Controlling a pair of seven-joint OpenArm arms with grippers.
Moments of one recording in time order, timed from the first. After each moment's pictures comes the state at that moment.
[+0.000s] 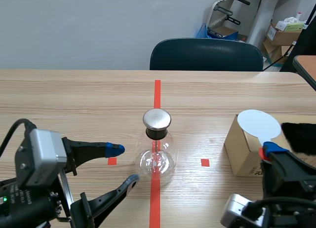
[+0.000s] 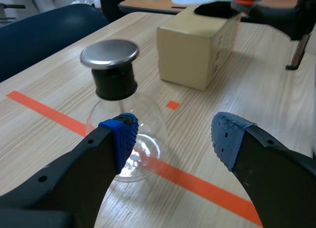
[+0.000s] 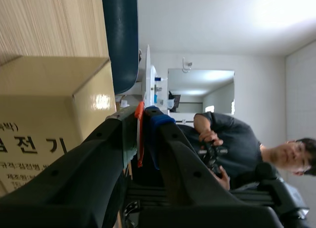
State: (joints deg) left arm 15.3 -44.2 37.6 93.4 -9.9 -16.5 -34.9; right arm -41.9 7.6 3.8 93.0 -79.8 -38.5 14.2
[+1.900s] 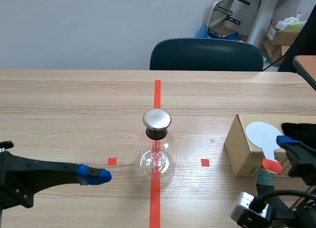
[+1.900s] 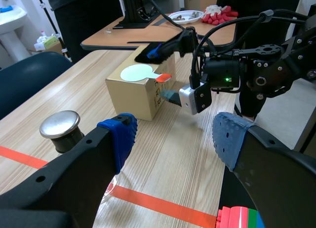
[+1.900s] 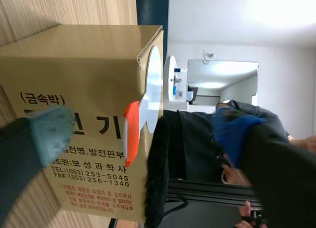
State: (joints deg) left arm 32.9 -65.9 37.5 118.4 -6.9 -3.7 -38.0; right arm -31.7 7.6 7.8 76.8 -77.2 -38.3 20.2
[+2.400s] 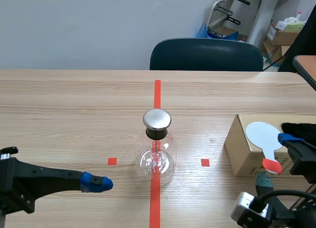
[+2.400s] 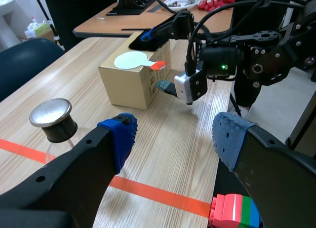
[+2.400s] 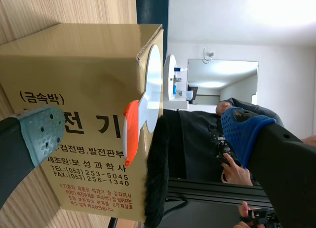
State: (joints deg) left arm 32.9 -65.9 37.5 118.4 -6.9 -5.0 -34.9; right arm -31.7 7.6 7.8 76.8 -77.2 -38.3 20.0
